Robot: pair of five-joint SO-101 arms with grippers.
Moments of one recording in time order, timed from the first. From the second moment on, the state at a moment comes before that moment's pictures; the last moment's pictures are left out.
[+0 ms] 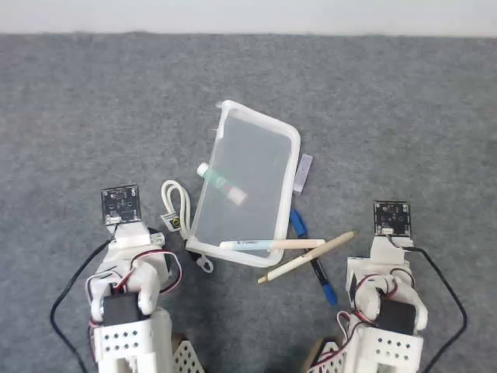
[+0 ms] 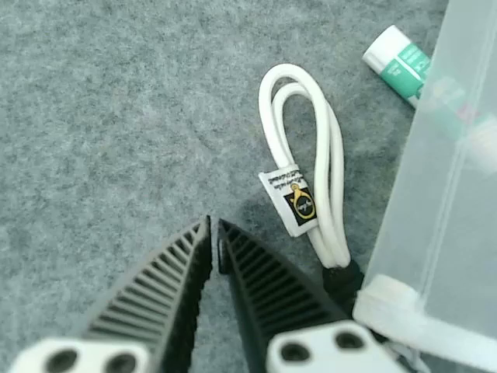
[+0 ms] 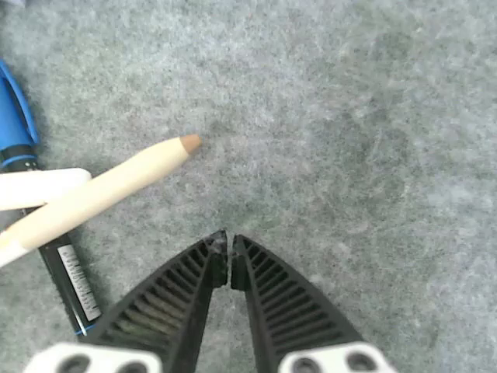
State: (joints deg) left arm -14.6 -96.7 97.6 62.3 5.8; right arm 8.6 -102.9 95.3 74.8 8.0
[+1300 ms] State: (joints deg) left arm -14.6 -96.7 97.6 62.3 5.8; right arm 10.5 -103.2 77.5 74.8 8.0
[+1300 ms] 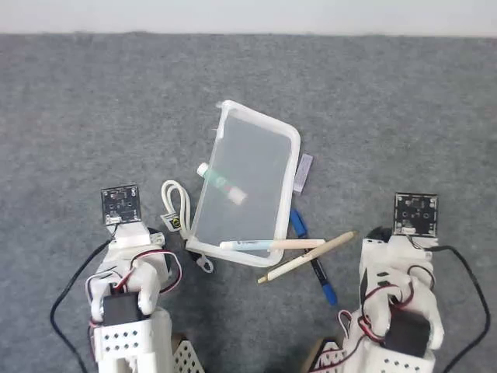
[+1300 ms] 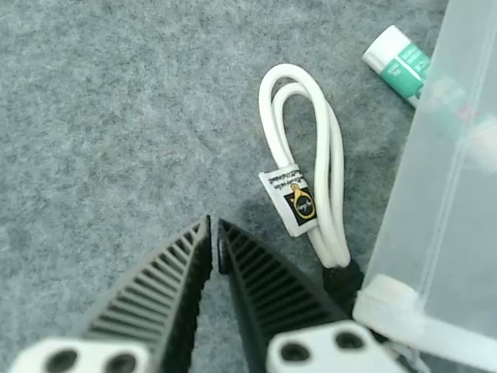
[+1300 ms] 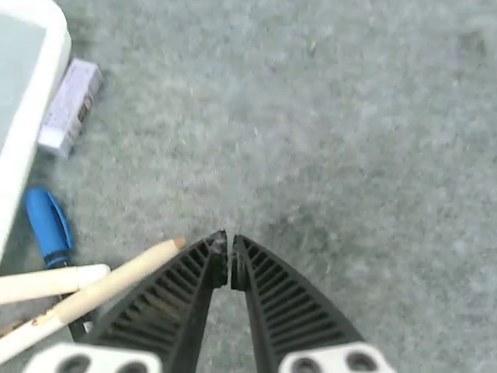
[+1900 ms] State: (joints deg) left arm -14.6 -96.7 97.6 62.3 5.8; right arm 10.5 -104.0 54.1 82.5 8.0
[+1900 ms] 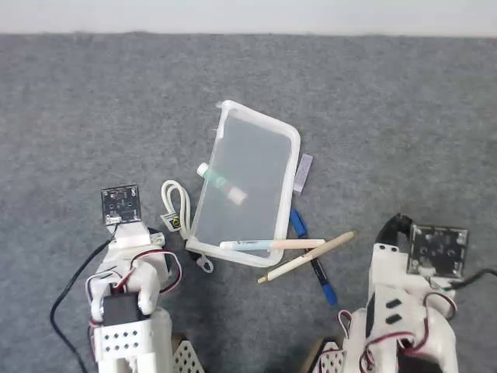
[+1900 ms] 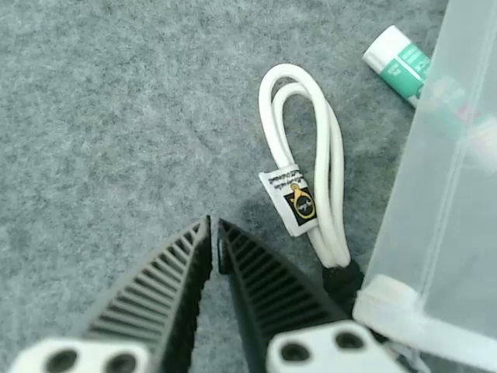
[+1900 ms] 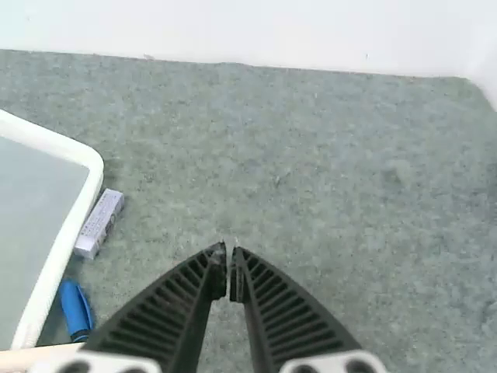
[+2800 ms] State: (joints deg) left arm -14.6 -96.7 97.6 62.3 5.8; right arm -21.3 -61.0 23.0 96.6 -9.0
